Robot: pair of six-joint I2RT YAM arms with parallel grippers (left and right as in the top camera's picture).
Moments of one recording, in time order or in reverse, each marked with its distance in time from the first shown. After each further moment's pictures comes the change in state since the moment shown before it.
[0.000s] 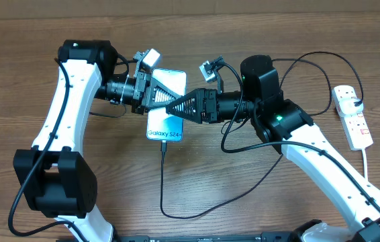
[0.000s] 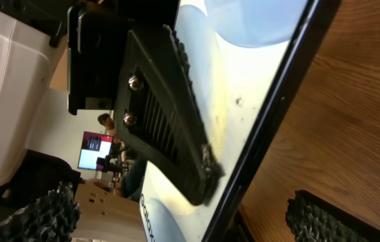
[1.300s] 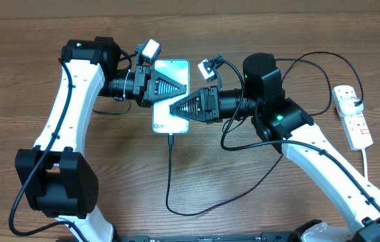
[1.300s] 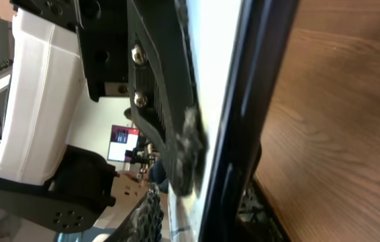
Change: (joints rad) left arm -0.019 0.000 0.000 0.085 0.182 0.003; right arm -0.001 0.001 0.002 0.077 -0.096 0.140
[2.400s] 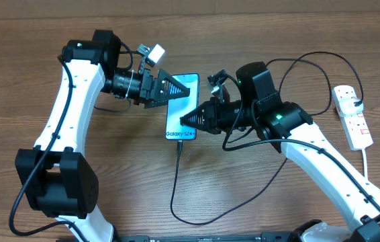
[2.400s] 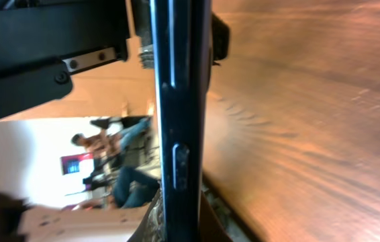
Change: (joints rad) left arm -0.001 0.000 0.000 0.187 -0.333 -0.137; right arm -0.005 0.008 -0.001 -0.374 0.219 -0.172
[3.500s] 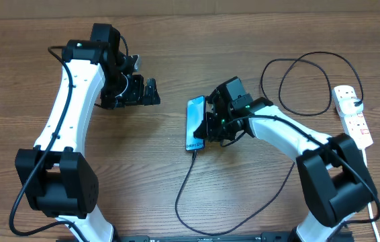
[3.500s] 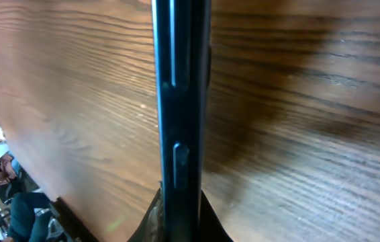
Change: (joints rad) left arm 0.000 0.000 0.000 0.108 -0.879 -0.298; right arm 0.000 0.373 -0.016 -0.068 0.286 -0.228
